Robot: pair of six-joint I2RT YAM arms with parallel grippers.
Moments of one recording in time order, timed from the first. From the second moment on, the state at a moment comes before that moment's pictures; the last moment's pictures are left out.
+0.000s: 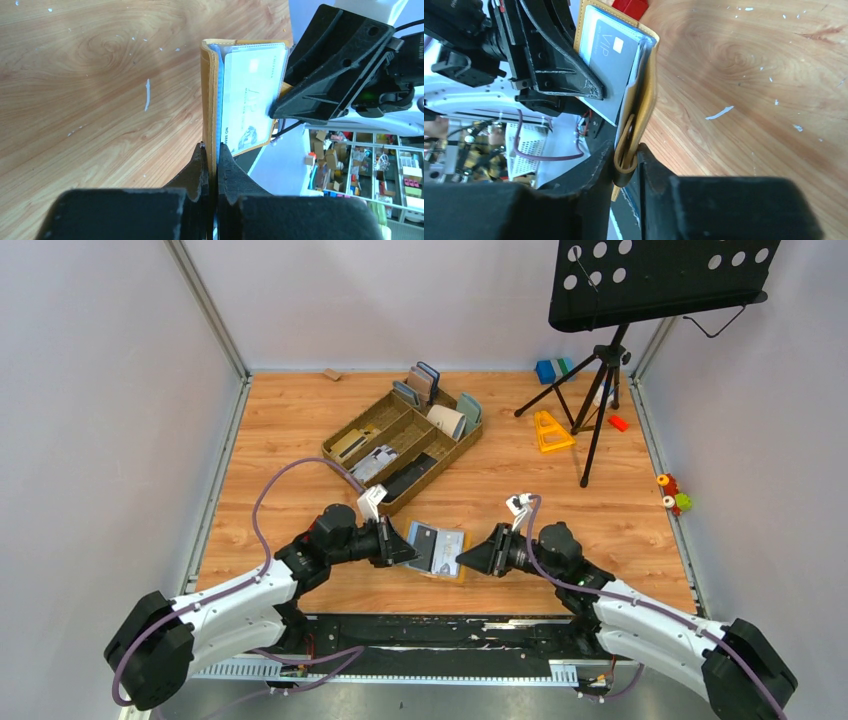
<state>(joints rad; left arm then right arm) -0.75 0.93 0.32 0.19 0.40 -0.92 0.77 0.80 0.16 0.40 -0.37 0.91</state>
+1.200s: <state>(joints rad) -0.68 0.78 0.57 -0.38 0.14 -0.66 0.74 0.96 0.25 0.35 -0.44 0.94</state>
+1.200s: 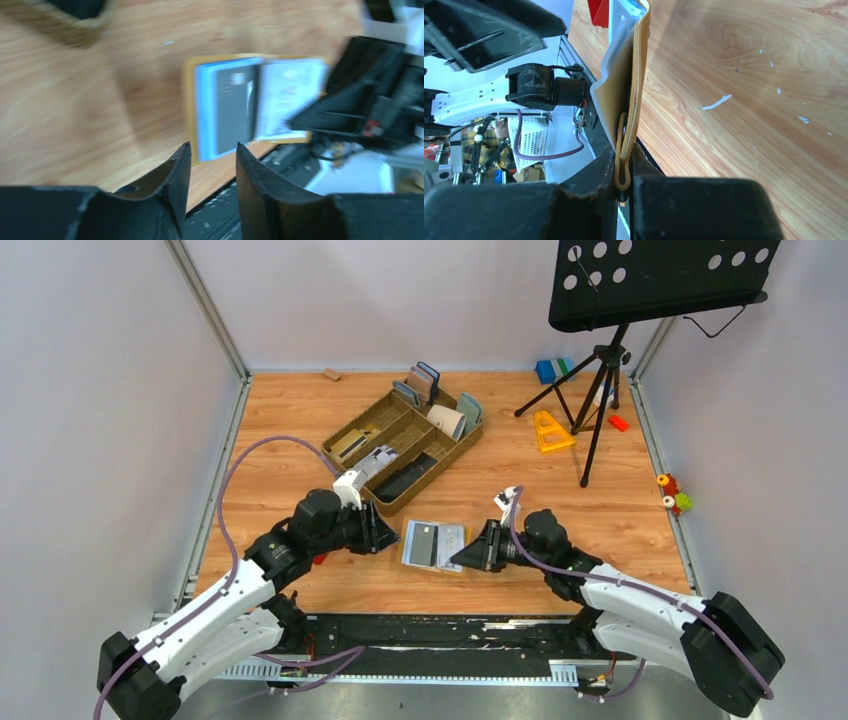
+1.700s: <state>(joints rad) -0.69 0.89 0.41 0.12 0.56 -0.78 0.74 1.09 0.24 0.69 -0.65 1.05</state>
